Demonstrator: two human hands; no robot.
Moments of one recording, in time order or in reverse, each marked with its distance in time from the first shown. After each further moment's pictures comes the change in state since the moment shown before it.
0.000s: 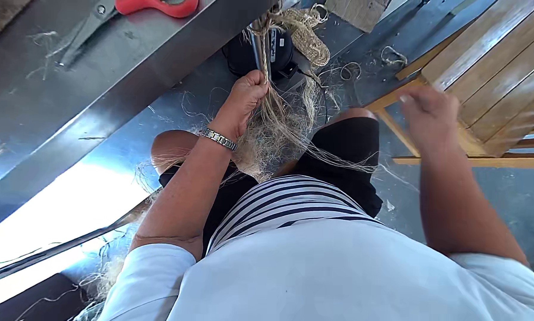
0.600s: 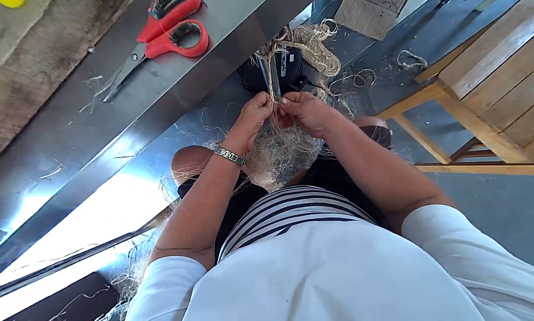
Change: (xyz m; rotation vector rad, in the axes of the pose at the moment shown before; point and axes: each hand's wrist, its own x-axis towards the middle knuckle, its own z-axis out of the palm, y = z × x) left_hand 0.000 -0.005 0.002 0.068 0.004 0.004; right_hand 0.085 -0.132 0.136 1.059 -0.662 0.051
